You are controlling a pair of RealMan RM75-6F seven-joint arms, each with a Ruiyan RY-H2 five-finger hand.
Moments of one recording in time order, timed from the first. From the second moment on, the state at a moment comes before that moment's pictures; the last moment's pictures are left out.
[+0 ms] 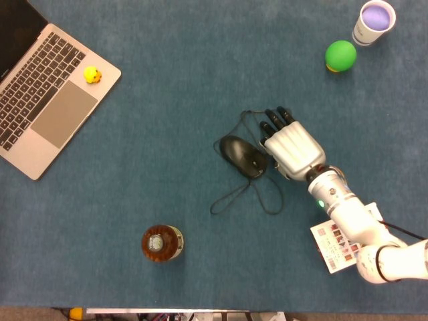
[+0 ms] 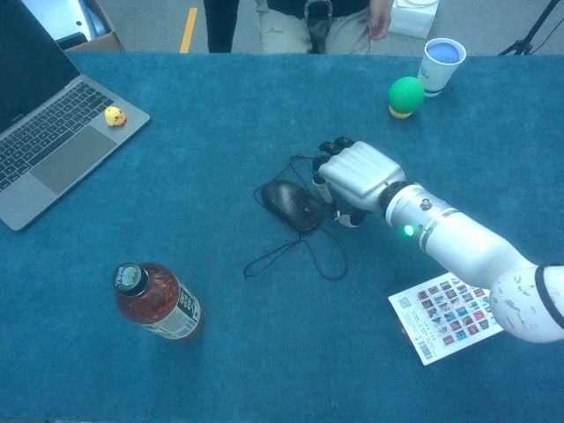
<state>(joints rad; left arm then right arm) 0.05 -1.12 -0.01 -1.52 1.52 1.59 -0.16 0.75 -1.72 0.06 -1.51 -0.96 0.96 -0.90</state>
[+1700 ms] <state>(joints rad) 0.07 -1.12 -0.01 -1.51 1.52 1.60 -0.18 0.72 -1.50 0.23 -1.92 -1.10 1.13 -0.48</state>
